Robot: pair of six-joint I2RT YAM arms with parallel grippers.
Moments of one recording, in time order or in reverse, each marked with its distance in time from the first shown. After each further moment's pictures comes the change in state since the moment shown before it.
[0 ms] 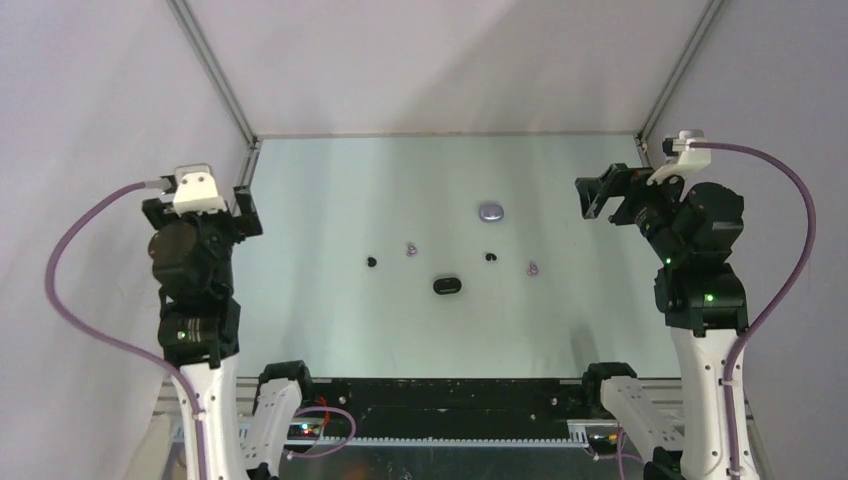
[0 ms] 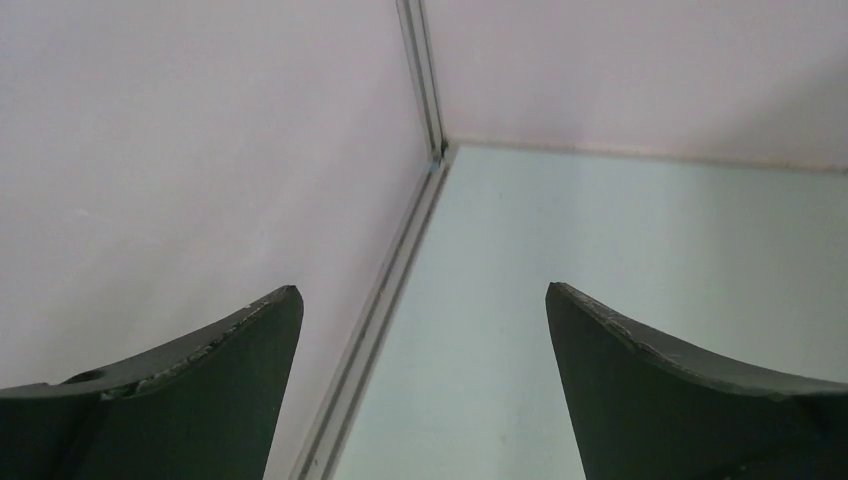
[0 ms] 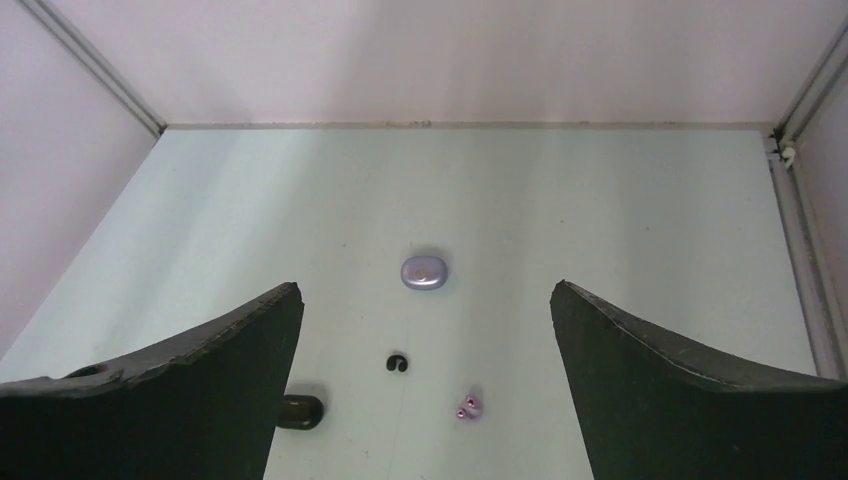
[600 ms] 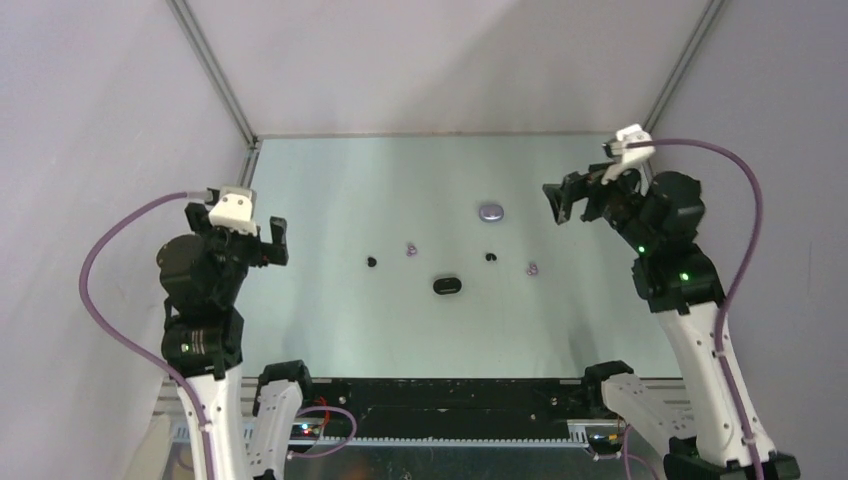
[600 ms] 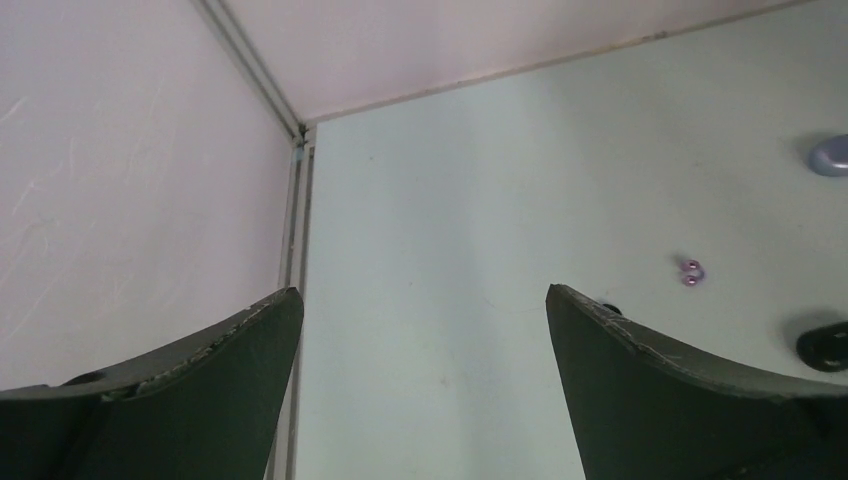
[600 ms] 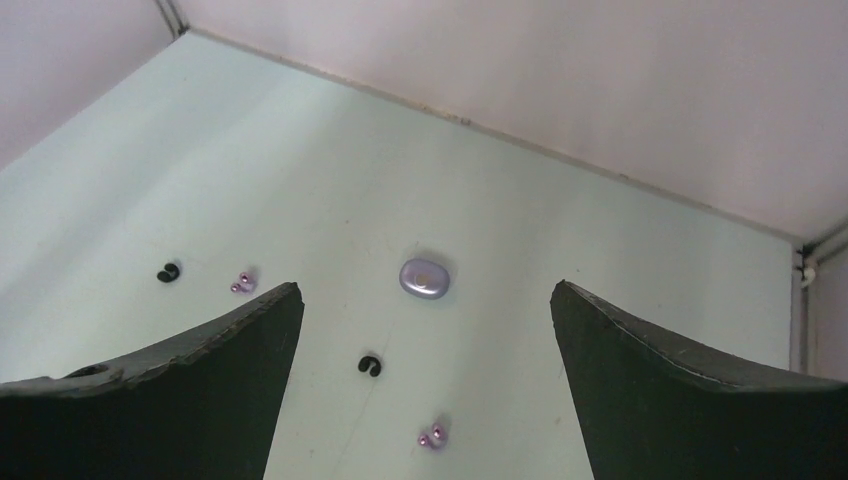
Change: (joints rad) left arm 0.031 -0.037 -0.013 -0.147 0.371 0.099; right arm 0.155 0.049 -0.066 0.100 -0.017 -0.203
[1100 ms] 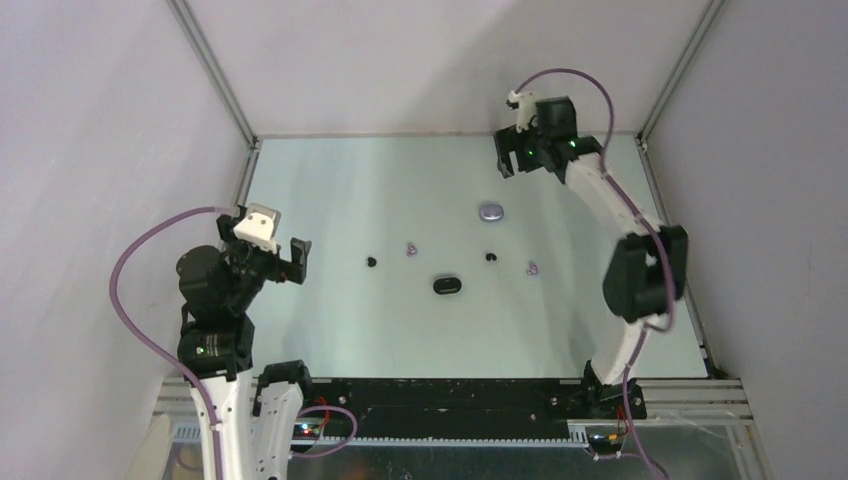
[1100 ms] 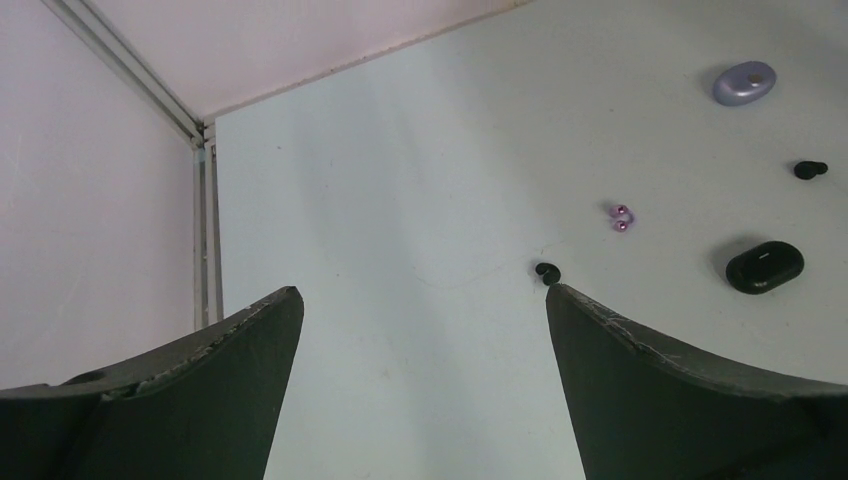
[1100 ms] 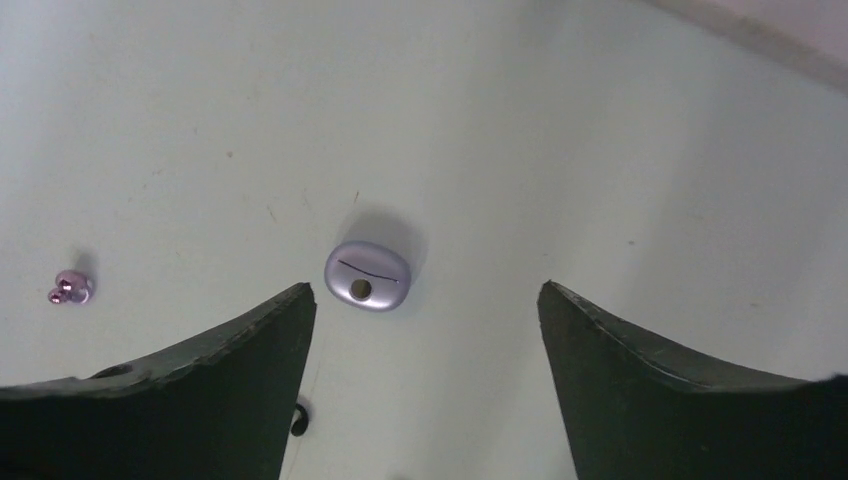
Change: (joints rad) left arm 0.003 -0.085 -0.171 0.014 0.208 0.031; right arm 0.093 0.900 0.417 -0.005 0.127 -0.104
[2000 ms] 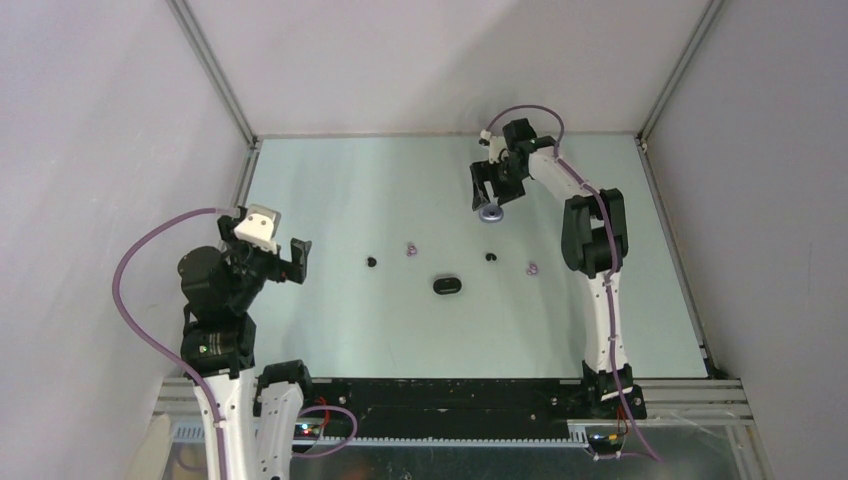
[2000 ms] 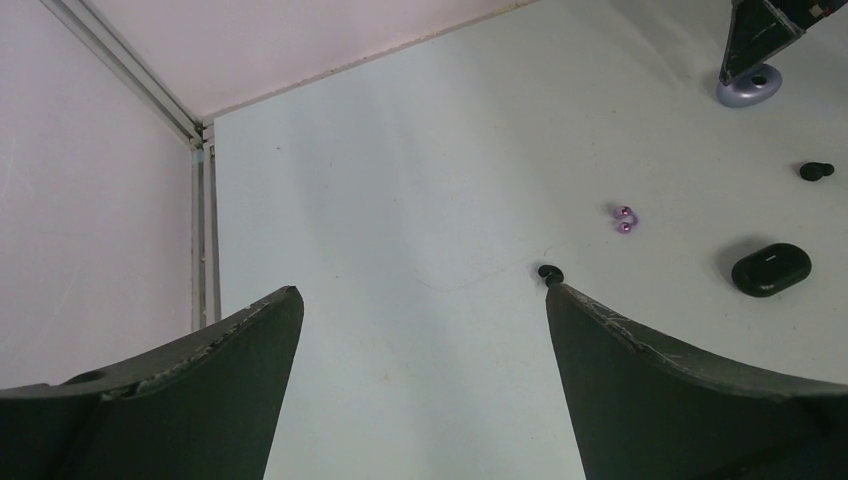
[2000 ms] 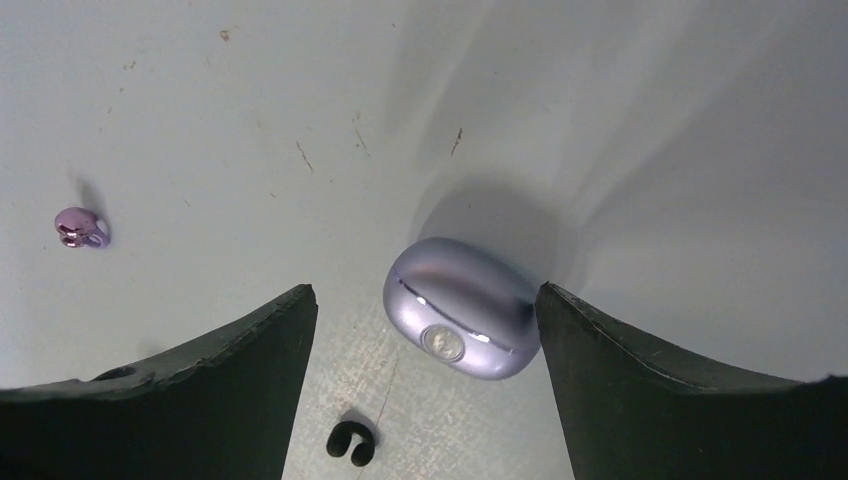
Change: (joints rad) left arm 0.023 -0.007 -0.033 0.041 0.031 0.001; right arm 0.010 0.572 0.413 -0.356 -0.264 0.078
